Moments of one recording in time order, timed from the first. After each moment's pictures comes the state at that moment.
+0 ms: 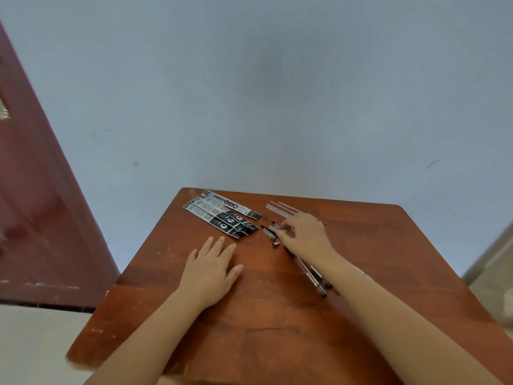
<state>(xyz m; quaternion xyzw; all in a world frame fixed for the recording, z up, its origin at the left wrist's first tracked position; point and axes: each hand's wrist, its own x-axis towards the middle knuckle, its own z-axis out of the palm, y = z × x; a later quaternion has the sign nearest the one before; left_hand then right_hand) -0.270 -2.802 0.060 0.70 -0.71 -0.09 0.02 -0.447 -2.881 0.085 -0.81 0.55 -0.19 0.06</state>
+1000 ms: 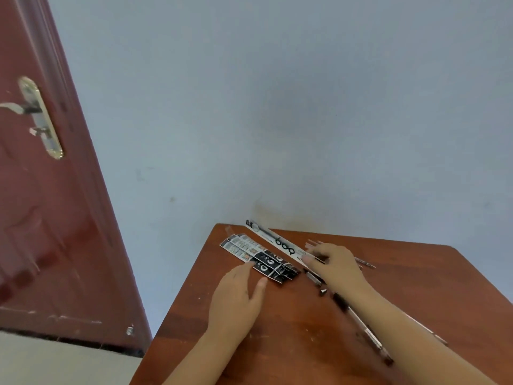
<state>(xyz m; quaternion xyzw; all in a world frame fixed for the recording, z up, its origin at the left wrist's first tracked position) -0.237 -2.814 0.074 0.70 -0.61 -0.11 0.36 -0.401 -2.887 0.106 -0.75 0.52 -0.34 0.23</state>
